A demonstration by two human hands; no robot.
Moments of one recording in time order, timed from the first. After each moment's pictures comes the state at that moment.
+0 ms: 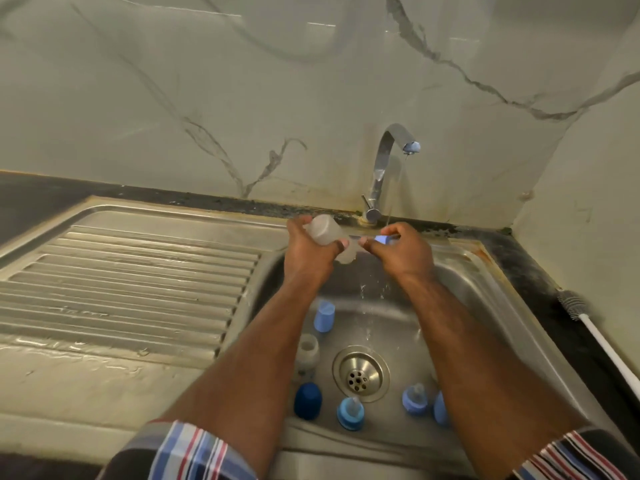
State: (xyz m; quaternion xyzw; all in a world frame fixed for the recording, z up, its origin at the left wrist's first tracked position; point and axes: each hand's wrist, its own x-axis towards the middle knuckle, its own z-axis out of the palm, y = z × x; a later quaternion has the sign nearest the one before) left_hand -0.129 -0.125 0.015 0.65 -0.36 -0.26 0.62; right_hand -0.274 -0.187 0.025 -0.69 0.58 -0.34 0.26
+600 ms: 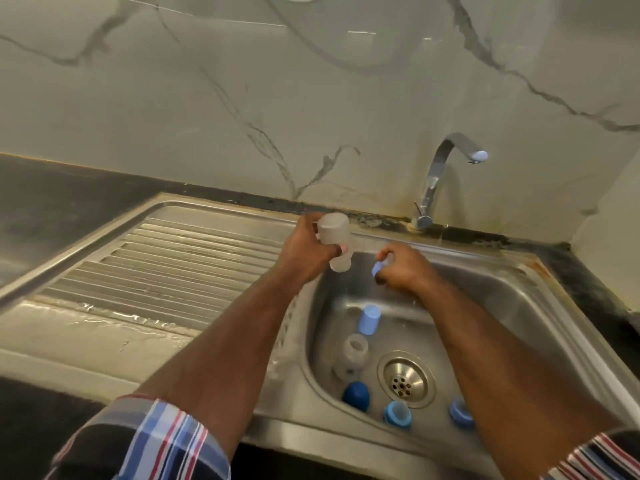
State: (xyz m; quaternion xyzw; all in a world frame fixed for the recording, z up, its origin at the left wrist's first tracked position) left_hand -0.035 -0.081 0.022 0.66 -0.43 -0.24 0.56; right_hand -0.211 -0.153 0.030 -0.78 0.54 -0.17 0.27
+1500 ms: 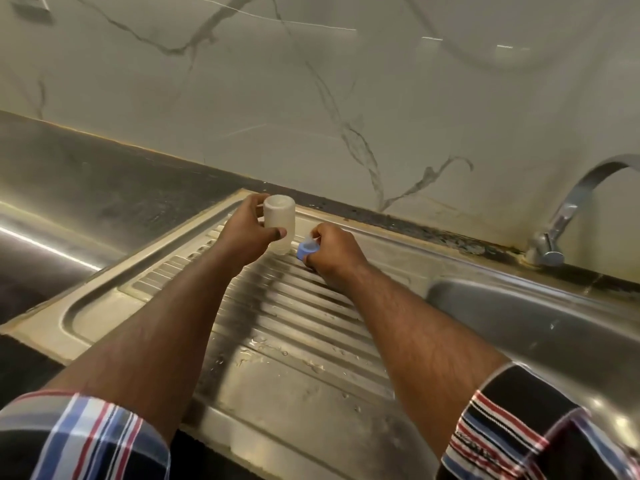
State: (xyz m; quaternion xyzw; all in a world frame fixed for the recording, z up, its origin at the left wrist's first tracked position) left_hand 0.211 -0.006 0.011 0.72 -0.37 -0.17 0.56; right_hand 0.061 -0.098 0.015 -0.87 0.37 -0.20 0.27
